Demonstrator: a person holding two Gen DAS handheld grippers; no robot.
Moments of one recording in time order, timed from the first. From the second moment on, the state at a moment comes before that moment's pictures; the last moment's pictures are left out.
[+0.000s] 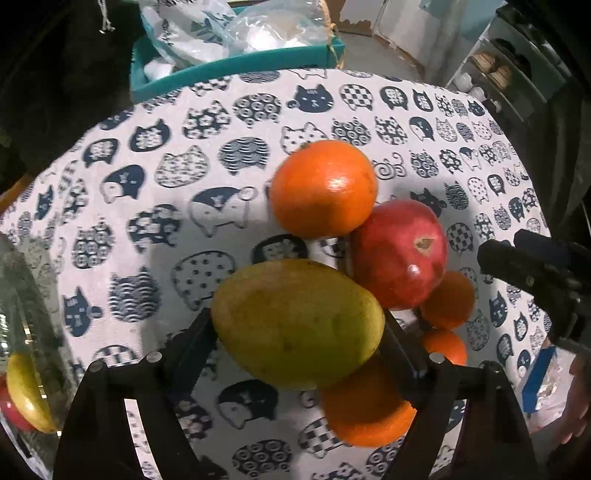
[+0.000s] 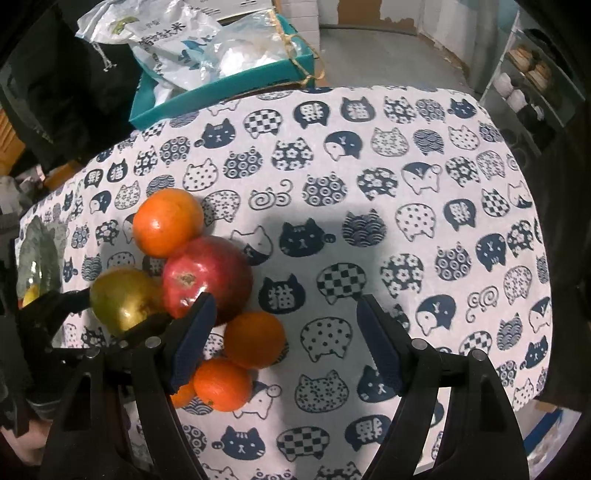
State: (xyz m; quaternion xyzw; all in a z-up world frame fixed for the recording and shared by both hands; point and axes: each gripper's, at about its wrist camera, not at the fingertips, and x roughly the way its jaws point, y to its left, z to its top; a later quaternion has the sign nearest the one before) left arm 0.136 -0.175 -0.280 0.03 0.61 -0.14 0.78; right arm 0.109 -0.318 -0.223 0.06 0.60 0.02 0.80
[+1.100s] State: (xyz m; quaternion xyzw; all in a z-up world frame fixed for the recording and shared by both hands) left arm 0.120 -0.074 -0.262 0.01 0.58 -0.08 0.81; right arm 0.141 -0.234 -0.293 -0.01 0.64 0.05 0.76
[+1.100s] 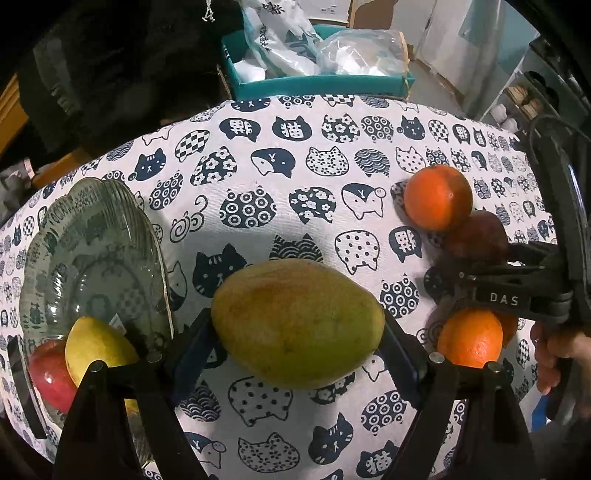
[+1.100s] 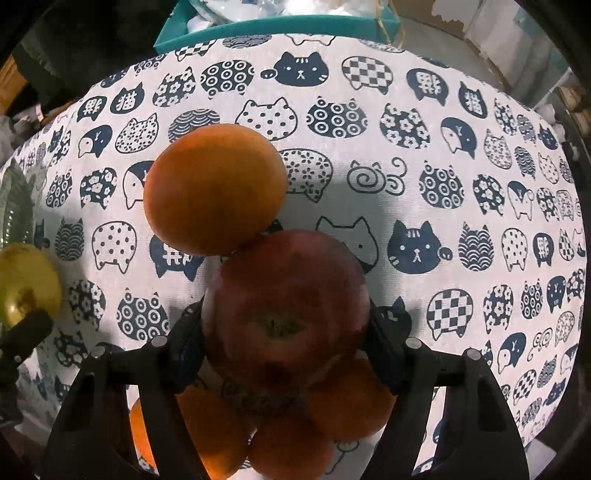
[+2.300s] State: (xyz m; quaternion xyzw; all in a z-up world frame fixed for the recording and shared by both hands) left arm 0.069 -0.048 -0.132 0.00 0.46 -0.07 0.89; right arm 0.084 -0.220 -0.106 0.00 0.46 0.09 0.88
